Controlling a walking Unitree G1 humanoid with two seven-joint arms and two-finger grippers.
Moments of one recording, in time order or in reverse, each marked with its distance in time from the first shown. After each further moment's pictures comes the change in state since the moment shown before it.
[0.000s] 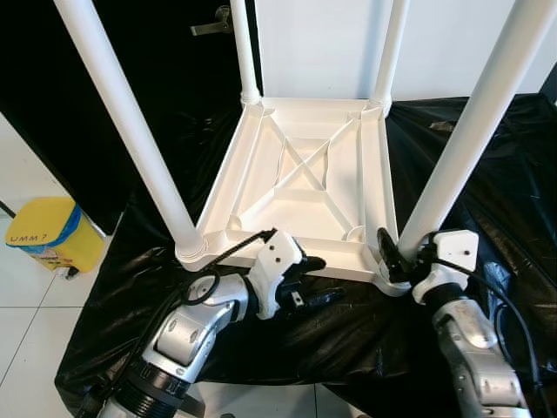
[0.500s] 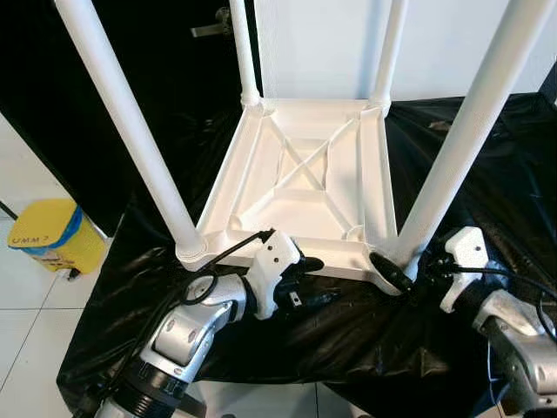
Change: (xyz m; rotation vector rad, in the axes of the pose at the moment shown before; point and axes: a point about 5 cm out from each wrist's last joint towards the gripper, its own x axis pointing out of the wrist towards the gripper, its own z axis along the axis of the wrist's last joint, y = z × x) left arm -0.002 0.001 -0.001 -0.007 0.006 0.000; right arm 0.000 -0.013 0.002 -0.083 0.133 0.448
